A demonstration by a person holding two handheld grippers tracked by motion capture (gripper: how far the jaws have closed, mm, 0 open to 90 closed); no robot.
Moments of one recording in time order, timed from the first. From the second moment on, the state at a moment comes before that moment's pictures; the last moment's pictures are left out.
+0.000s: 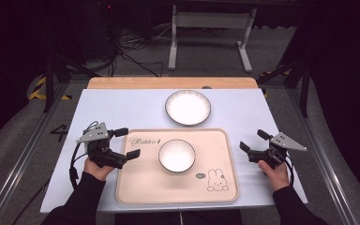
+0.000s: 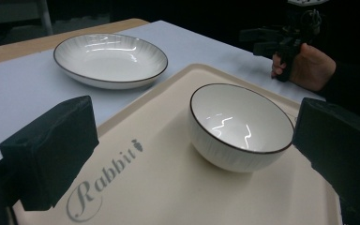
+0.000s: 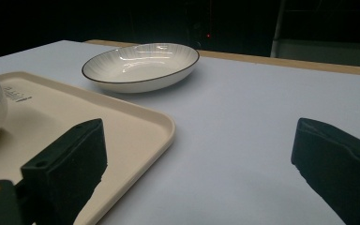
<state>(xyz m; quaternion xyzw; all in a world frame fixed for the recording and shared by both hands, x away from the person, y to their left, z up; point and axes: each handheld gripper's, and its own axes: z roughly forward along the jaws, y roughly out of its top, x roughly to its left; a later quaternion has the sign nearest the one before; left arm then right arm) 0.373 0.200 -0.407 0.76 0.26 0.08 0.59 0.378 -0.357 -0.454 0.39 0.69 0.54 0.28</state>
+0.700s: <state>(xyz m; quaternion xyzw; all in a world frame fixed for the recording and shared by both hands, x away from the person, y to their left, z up) 0.368 0.241 -0.451 0.72 0.30 0.11 0.61 0.378 -0.357 -0.454 0.39 0.69 0.54 0.28</state>
